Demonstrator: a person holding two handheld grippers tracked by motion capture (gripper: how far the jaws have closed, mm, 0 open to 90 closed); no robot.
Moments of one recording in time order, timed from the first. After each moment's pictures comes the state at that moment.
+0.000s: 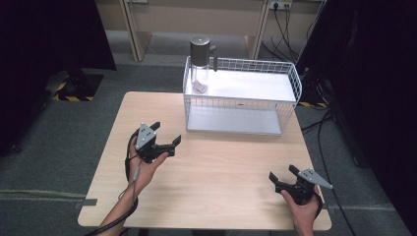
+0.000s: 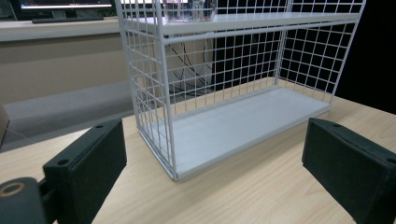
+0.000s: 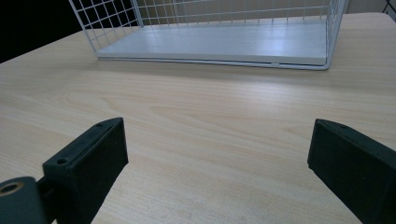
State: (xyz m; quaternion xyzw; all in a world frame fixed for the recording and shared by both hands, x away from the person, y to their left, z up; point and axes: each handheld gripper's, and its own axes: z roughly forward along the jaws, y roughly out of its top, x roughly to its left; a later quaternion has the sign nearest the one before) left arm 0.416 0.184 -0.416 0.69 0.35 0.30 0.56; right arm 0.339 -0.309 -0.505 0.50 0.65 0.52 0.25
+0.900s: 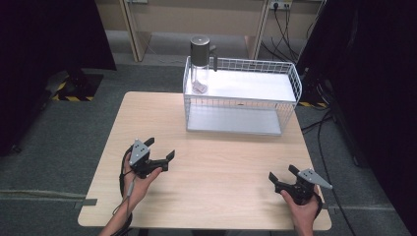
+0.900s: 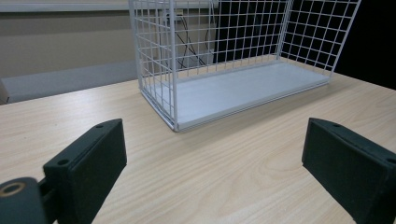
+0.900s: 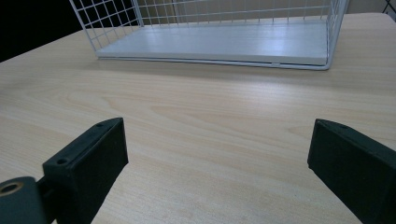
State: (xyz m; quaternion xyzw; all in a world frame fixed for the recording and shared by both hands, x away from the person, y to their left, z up) left arm 0.390 0.206 -0.453 0.69 0.38 0.29 0.55; right arm 0.338 -0.309 -0.505 0.50 0.65 0.52 0.25
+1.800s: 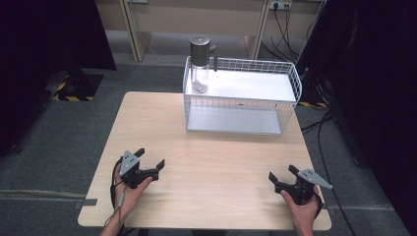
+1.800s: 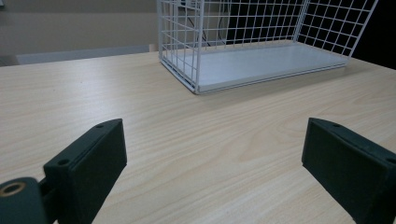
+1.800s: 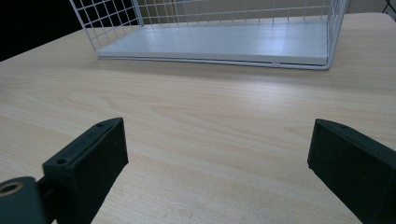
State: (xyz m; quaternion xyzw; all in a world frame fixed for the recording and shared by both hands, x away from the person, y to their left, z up) left arm 0.371 0.236 -0.484 0.68 0.41 0.28 0.53; right arm 0.338 -0.308 -0.504 0.49 0.65 0.52 0.25
